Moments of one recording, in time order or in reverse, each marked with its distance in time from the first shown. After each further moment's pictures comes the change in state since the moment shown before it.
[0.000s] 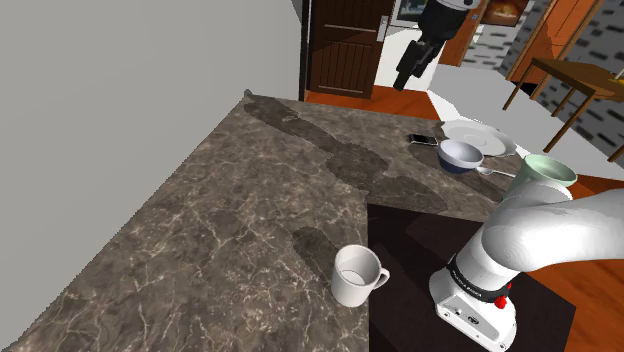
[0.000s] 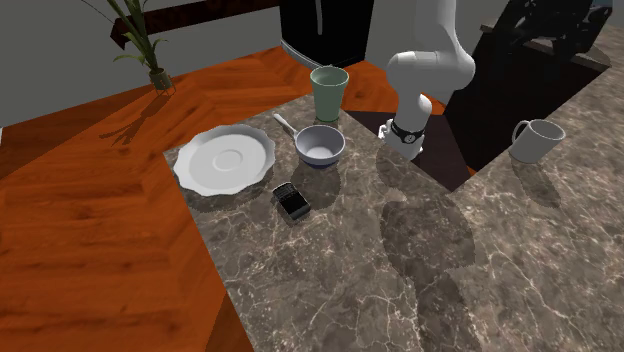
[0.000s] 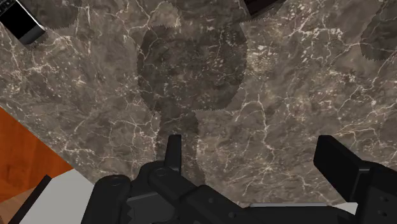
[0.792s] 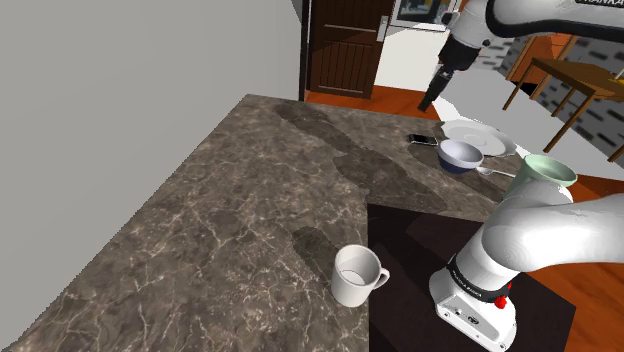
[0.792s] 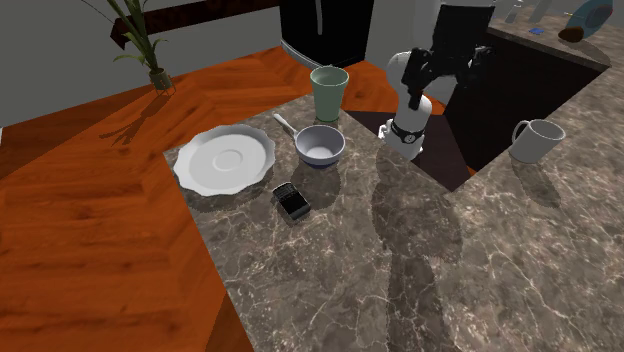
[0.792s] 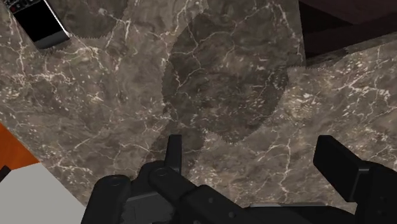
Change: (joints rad) arm 0.002 -0.068 -0.274 -0.199 -0.107 0.130 -0.361
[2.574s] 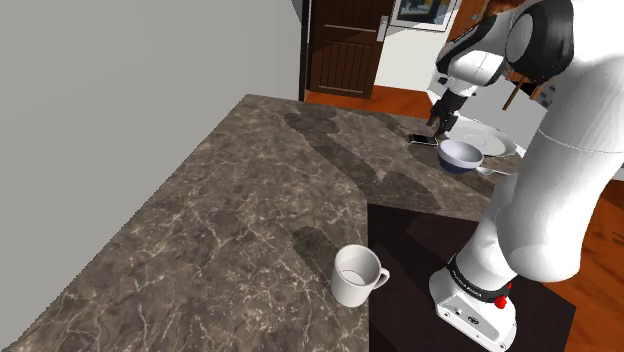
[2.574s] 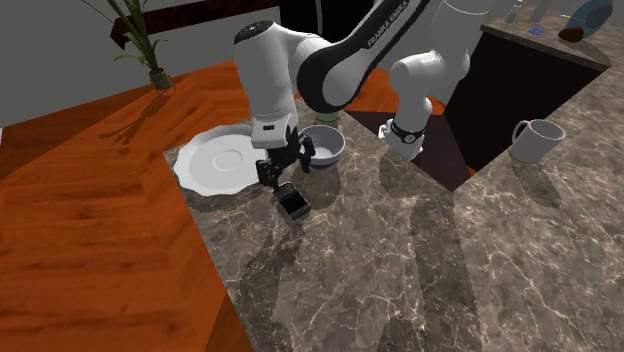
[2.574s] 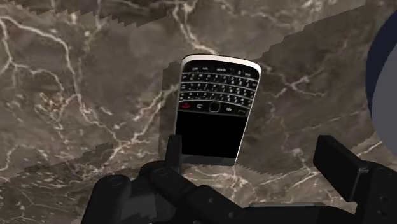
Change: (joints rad) arm 0.440 1.058 -1.110 0.332 0.533 0.280 -1.448
